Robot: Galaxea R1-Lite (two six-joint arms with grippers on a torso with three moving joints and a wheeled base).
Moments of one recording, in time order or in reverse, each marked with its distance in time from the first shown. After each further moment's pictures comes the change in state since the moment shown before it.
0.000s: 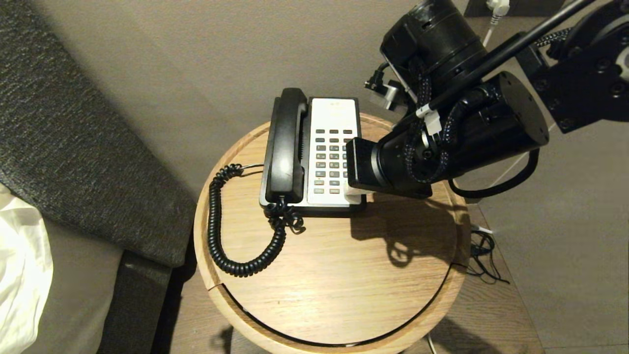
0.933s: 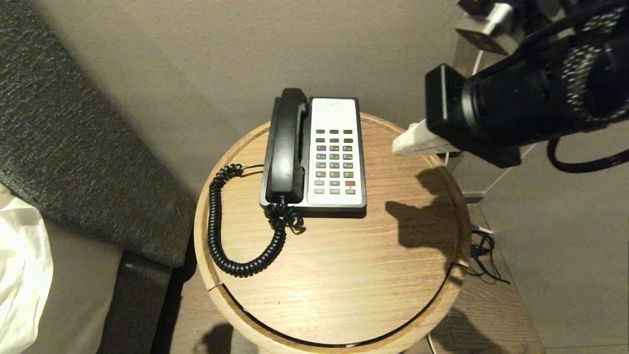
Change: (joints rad) left arm 0.236 -0.038 0.024 0.001 -0.038 -0.028; right arm 0.002 -0.216 -0.012 0.073 -0.030 0.066
